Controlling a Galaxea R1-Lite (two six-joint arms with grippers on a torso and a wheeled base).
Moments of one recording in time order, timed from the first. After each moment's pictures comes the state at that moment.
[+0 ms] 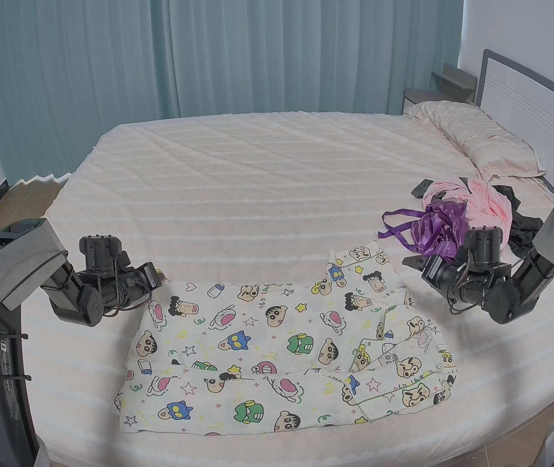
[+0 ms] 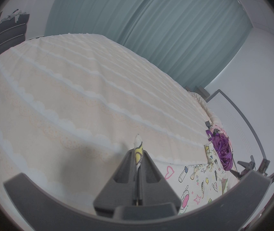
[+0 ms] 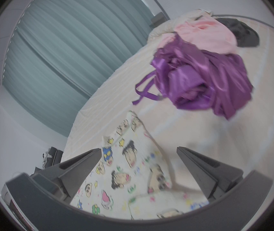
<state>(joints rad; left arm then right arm) 0.00 2.38 -1.06 -0.81 -0.28 -0.49 0.13 2.20 -0.85 -0.85 0.13 0.69</state>
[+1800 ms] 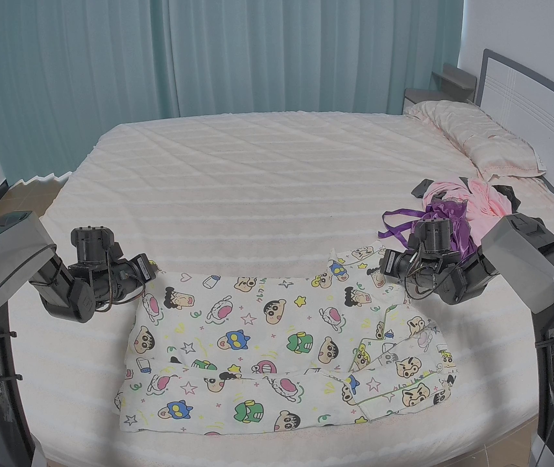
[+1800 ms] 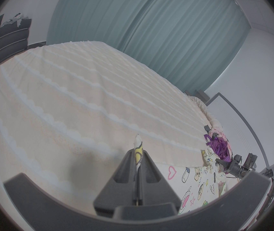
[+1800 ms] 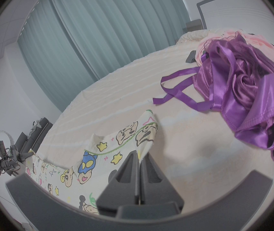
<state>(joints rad) 0.01 2.29 -1.01 -0.82 -0.25 -0.49 0.20 2.53 -1.41 -0.64 0.10 0.39</state>
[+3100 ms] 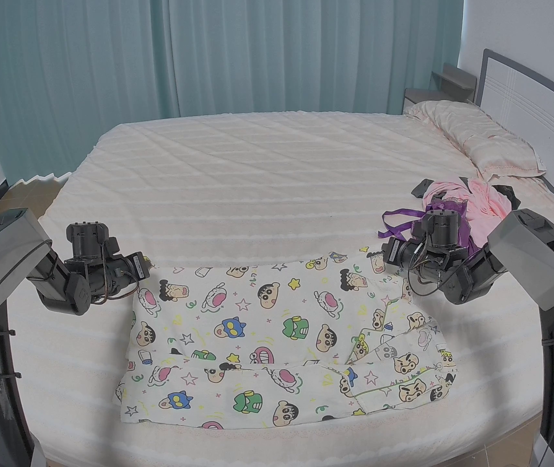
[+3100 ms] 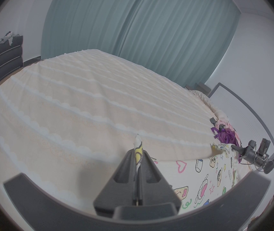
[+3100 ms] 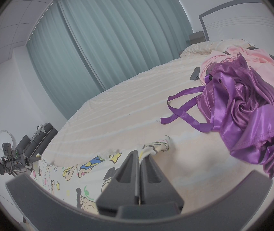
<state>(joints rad) 0.04 2.30 -1.07 -0.76 -0.24 -0.34 0.19 2.47 -1.34 -0.78 0.09 0.39</state>
